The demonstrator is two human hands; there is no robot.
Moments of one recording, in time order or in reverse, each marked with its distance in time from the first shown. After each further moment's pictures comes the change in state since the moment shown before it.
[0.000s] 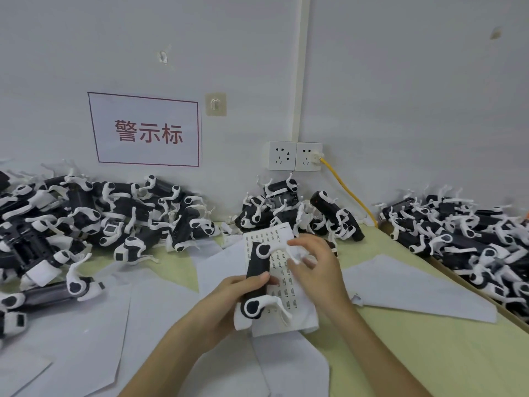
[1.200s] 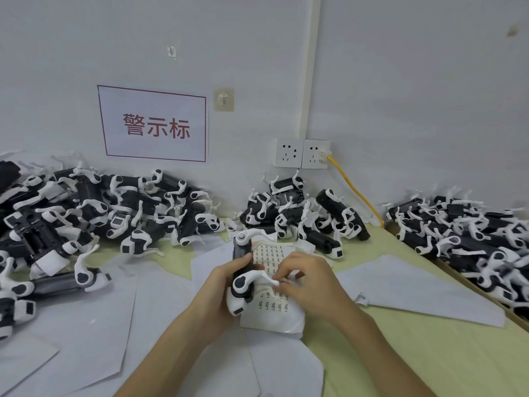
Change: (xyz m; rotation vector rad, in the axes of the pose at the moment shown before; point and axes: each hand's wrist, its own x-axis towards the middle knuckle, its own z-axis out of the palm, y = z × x) left_hand 0.008 -0.002 -0.007 -0.349 0.064 0.100; right_hand -0.001 0.008 0.001 -0.341 -0.389 -0.214
